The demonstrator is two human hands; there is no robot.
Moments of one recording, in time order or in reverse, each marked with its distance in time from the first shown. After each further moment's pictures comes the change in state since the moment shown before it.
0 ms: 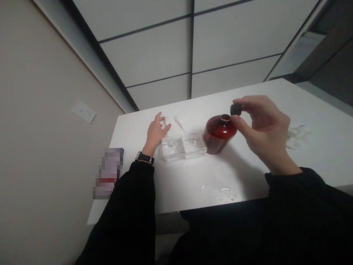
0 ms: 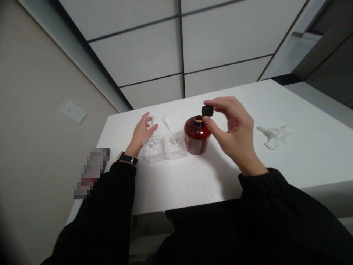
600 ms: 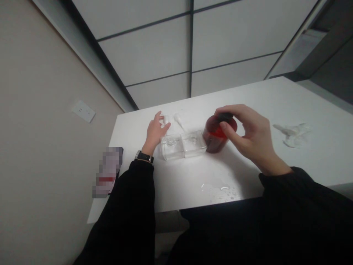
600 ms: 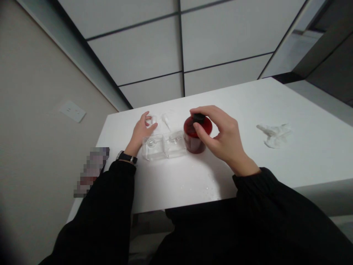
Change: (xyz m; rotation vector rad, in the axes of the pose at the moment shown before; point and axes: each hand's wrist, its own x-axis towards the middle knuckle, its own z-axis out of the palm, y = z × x) left_hand 0.001 -0.001 0.002 -0.006 0.008 0.012; right_hand -0.004 -0.015 0.003 -0.247 -0.219 -0.017
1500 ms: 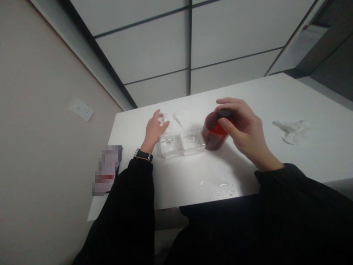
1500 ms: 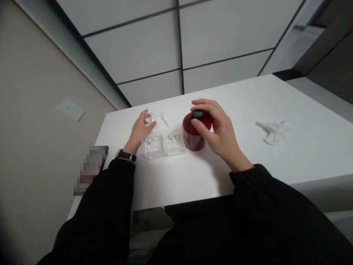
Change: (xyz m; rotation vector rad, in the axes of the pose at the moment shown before) left_hand 0.001 -0.002 0.003 -0.001 0.012 -0.002; right_hand -0.006 0.019 0.015 0.246 0.060 0.072
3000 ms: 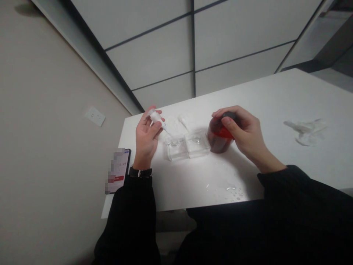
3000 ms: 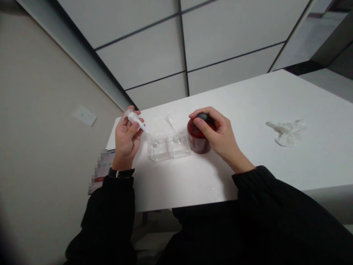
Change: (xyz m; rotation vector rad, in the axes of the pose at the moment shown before) left_hand -0.050 0.052 -0.065 -1.062 0.075 0.139; right_hand 0.002 0.002 0.012 0.256 0.051 0.160
